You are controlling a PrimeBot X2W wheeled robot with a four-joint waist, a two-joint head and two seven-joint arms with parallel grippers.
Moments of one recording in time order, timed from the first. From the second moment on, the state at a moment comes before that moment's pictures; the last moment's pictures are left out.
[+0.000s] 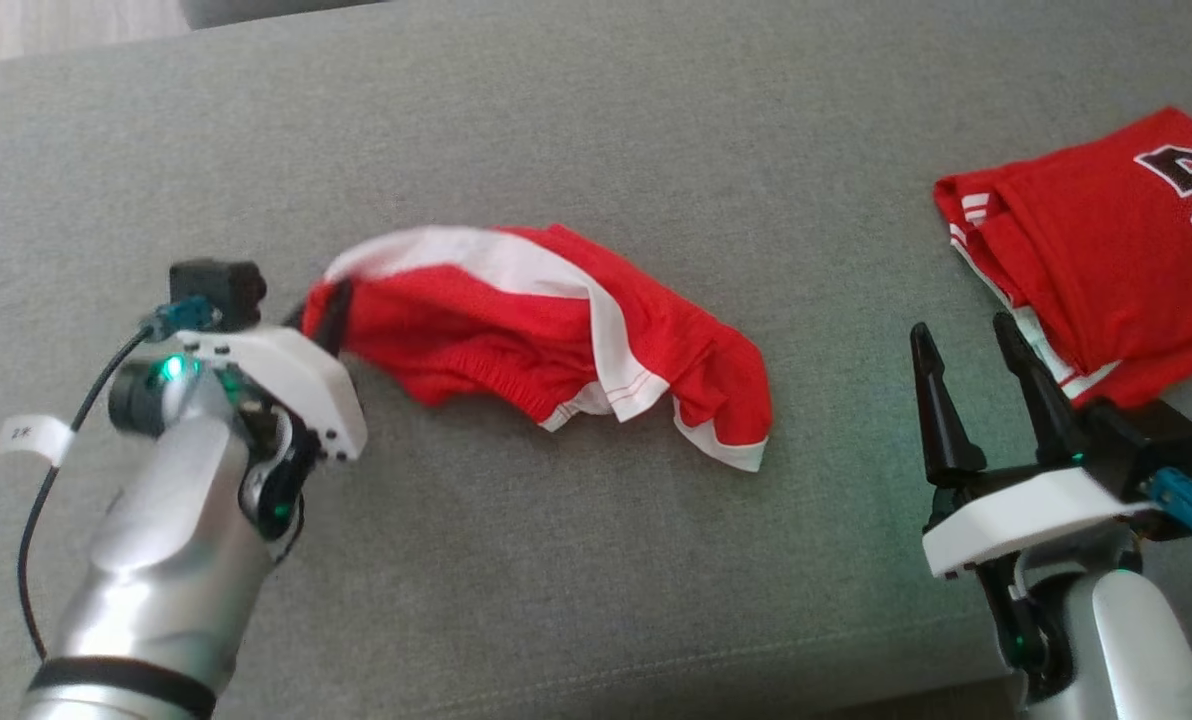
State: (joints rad) left arm -0.60 0.22 -0.45 0.78 -0.52 -0.08 -0.02; right arm -0.07 -0.05 0.05 0.01 0.16 0.13 0.03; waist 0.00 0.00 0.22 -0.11
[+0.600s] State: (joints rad) left arm -0.23 0.27 -0.62 0.36 -0.25 0.11 -0.25; right arm -0.03 -0.05 0.02 -0.01 0.17 0.13 0.06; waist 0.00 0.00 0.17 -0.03
